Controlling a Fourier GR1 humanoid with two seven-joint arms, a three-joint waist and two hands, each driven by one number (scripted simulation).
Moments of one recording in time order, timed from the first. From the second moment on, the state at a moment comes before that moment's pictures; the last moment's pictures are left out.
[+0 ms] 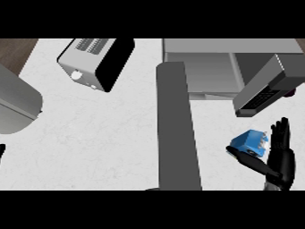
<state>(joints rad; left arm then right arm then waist) 0.45 0.02 0.19 -2.20 0.28 -0.34 -0.12 0.03 -0.06 -0.19 -1.22 -0.08 -0.30 -0.47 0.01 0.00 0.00</state>
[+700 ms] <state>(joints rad) 0.44 0.01 0.18 -2.22 0.28 -0.32 -0.08 -0.03 -0.12 -0.25 -0.93 -0.16 -0.07 -0.64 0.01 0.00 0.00</state>
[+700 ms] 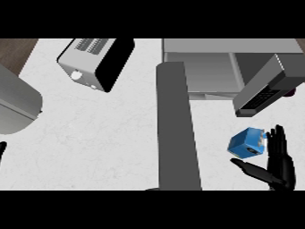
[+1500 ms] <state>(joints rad) 0.44 0.02 0.19 -2.19 0.30 -0.33 -0.10 -0.12 -0.07 -0.24 -0.98 -0.16 -0.13 -0.75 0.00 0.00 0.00</state>
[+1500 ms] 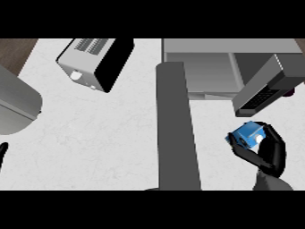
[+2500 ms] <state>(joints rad) 0.49 0.02 0.21 -2.16 0.34 -0.39 -0.14 -0.05 -0.14 -0.07 -1.24 -0.13 0.13 -0.73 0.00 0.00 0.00</state>
